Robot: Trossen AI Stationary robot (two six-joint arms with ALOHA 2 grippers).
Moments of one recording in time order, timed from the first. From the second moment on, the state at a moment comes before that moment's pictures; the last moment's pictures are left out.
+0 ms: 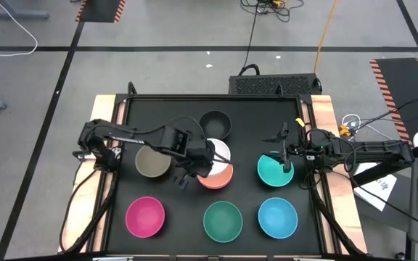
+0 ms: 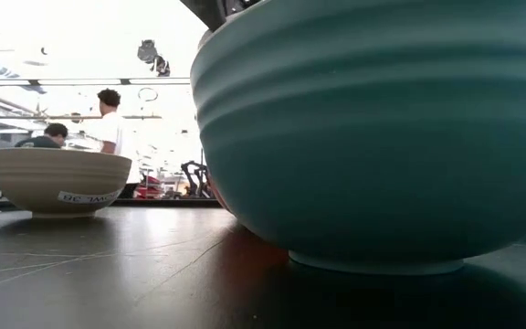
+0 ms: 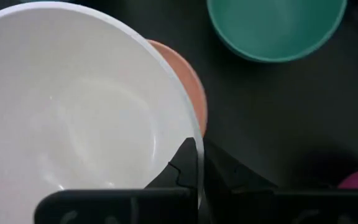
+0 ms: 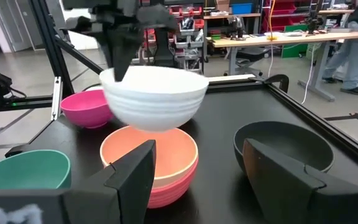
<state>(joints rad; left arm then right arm) -0.13 1.80 1.77 -1.15 0.13 0.41 -0.06 0.42 0.24 0.07 0.00 0.08</state>
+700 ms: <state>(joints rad) -0.20 1.85 1.77 -1.05 0.13 0.39 -0.06 0.42 0.24 0.07 0.00 0.08</state>
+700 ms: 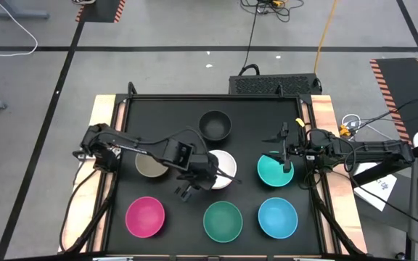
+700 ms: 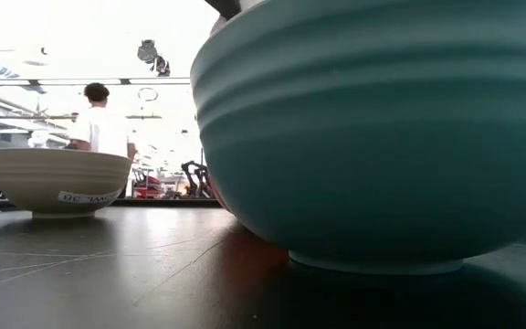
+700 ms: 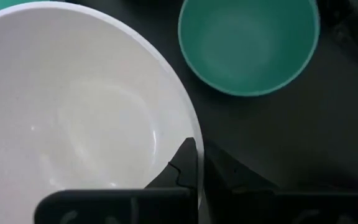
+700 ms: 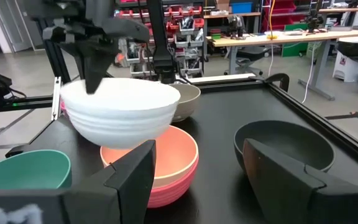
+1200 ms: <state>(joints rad) -0.19 1.99 1.77 -1.05 0.12 0.42 -0.06 0.42 0.24 0.08 -0.01 0.09</state>
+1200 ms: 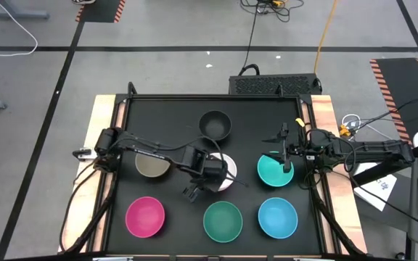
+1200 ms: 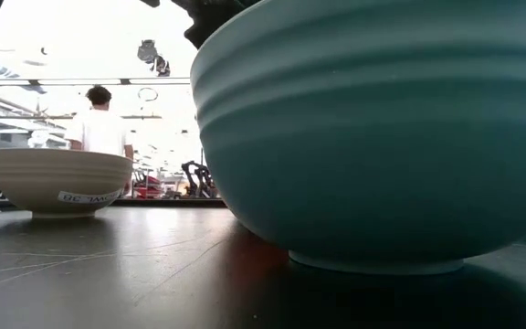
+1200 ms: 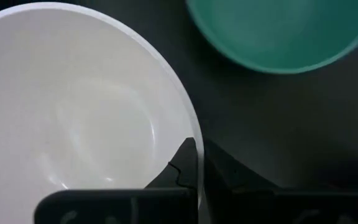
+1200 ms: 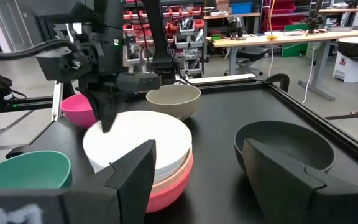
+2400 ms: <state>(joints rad) -0.20 1.99 1.77 -1.04 0.03 0.40 -0.06 0.42 0.24 0.08 -0.03 0.10</state>
